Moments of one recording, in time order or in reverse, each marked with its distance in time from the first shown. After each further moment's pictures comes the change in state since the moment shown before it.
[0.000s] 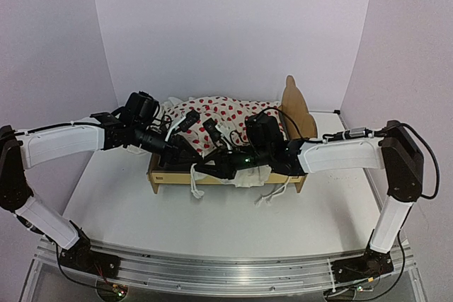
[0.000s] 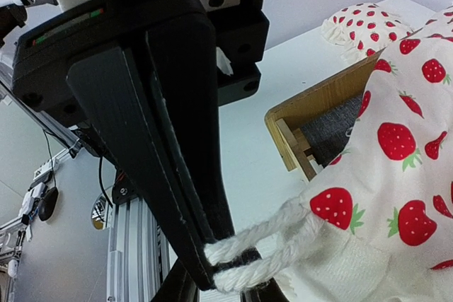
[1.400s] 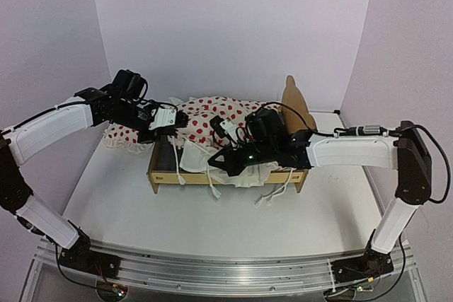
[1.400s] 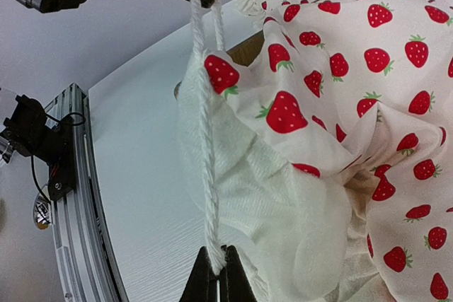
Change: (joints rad) left arm 0.111 -0.011 0.225 -0.328 -0.483 0.881; right arm 0.008 -0.067 0.047 -0.292 0.278 -0.070
